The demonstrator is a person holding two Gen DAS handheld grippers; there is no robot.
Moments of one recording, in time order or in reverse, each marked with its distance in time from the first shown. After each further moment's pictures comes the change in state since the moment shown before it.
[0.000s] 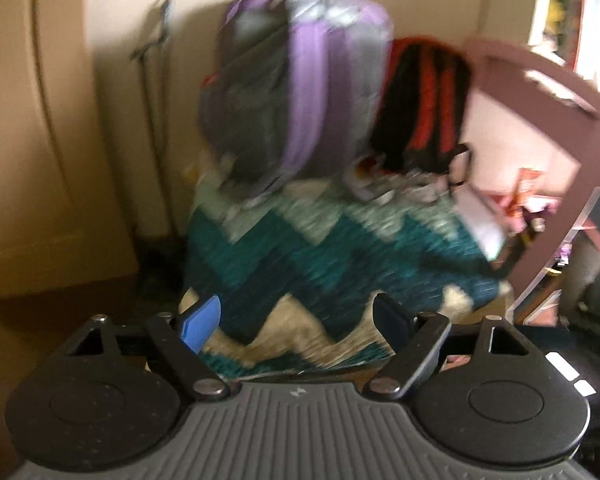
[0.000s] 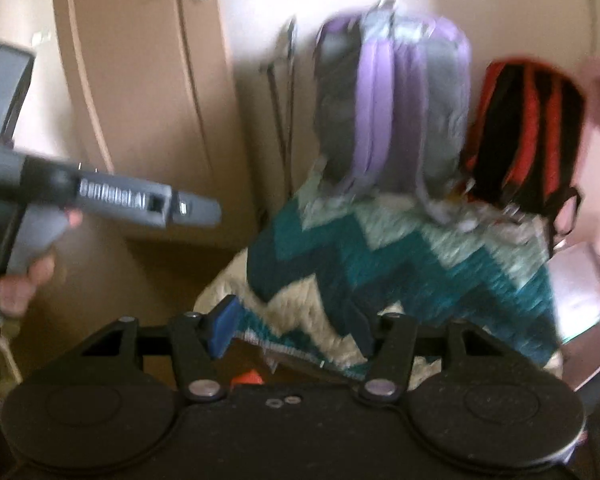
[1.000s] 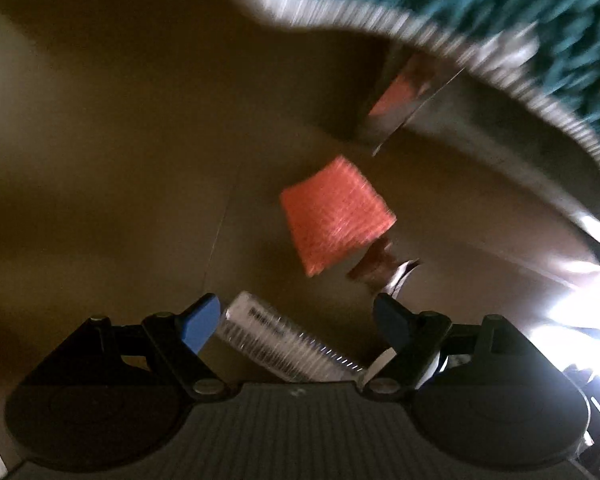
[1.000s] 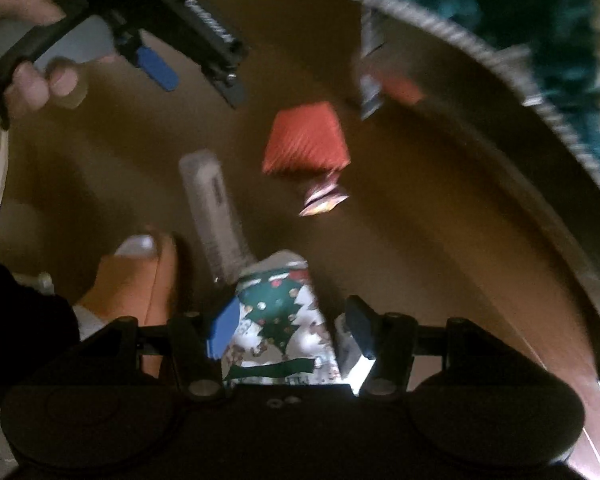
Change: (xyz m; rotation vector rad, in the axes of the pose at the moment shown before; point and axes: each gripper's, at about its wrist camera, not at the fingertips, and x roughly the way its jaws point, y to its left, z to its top) left arm 0.331 0.184 -0.282 -0.391 0.744 0.189; right arm 0.356 0.055 -0.242 -0.280 0.688 0.251
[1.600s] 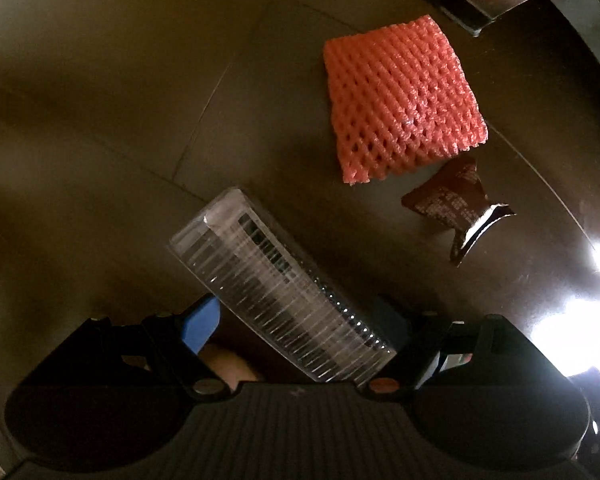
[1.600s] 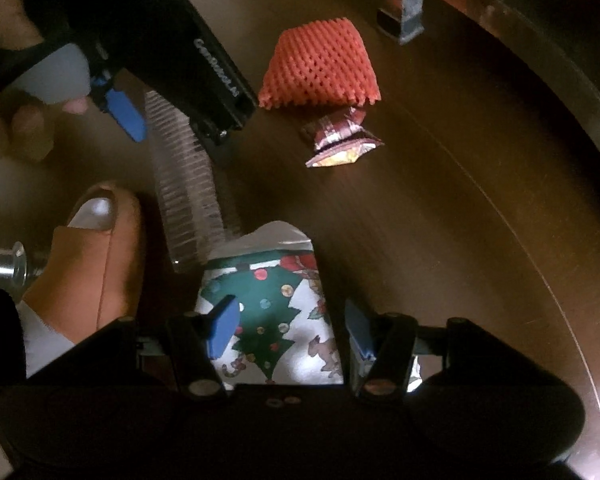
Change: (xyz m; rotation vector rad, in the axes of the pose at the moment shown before) left arm 0.103 0.007 -0.019 -0.192 0.292 0.059; right arm 0.090 -0.025 0.000 0.015 0.113 0.058
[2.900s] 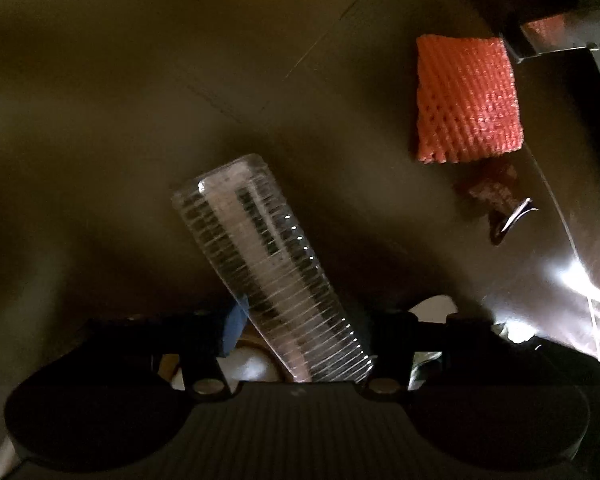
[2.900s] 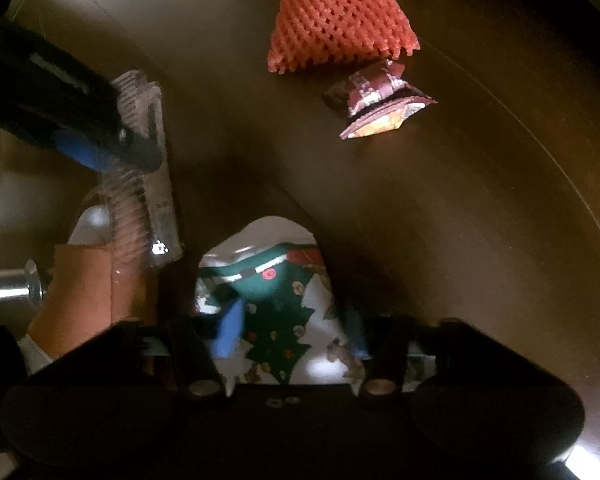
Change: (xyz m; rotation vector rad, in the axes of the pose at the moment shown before) left arm 0.010 0.087 -0.028 -0.102 -0.006 -0.185; right arm 0.037 0.010 0.015 0.076 0.101 0.086
